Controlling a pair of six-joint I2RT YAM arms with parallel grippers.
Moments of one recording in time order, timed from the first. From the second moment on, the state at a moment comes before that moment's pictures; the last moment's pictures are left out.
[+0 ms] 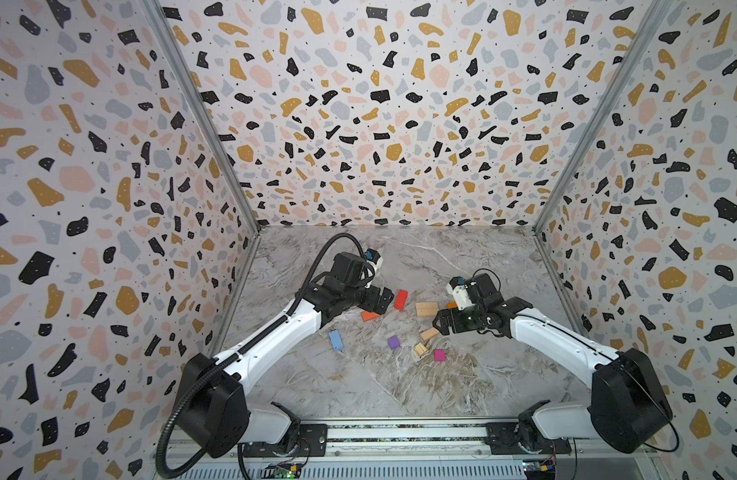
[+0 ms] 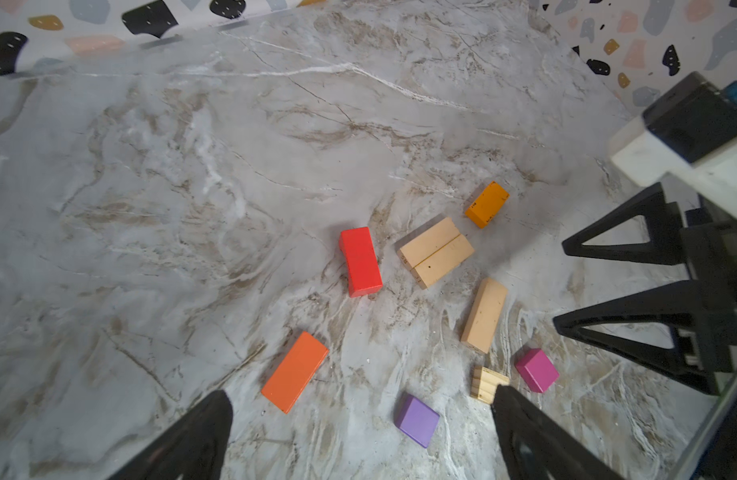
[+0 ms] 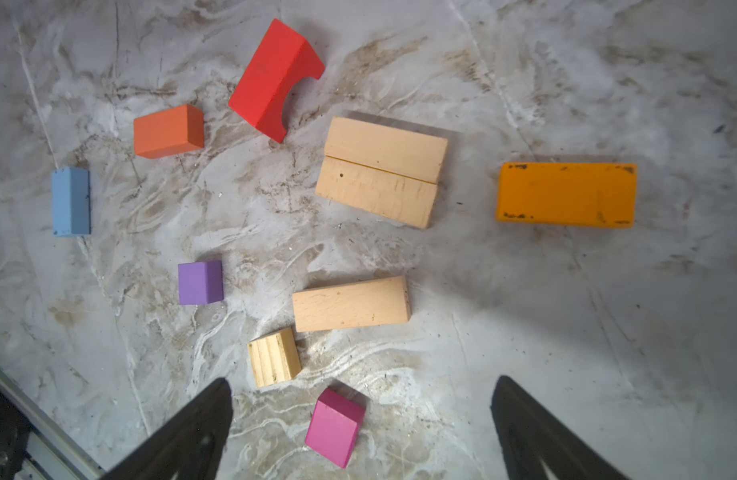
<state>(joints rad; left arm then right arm) -0.54 1.38 1.07 -0.45 0.19 -0.10 0.51 1.38 0.87 -0.51 -0.22 0.23</state>
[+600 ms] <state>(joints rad) -0.51 1.37 1.06 -0.44 0.28 -0.12 0.64 1.58 0.94 -0.52 -0.08 0.17</state>
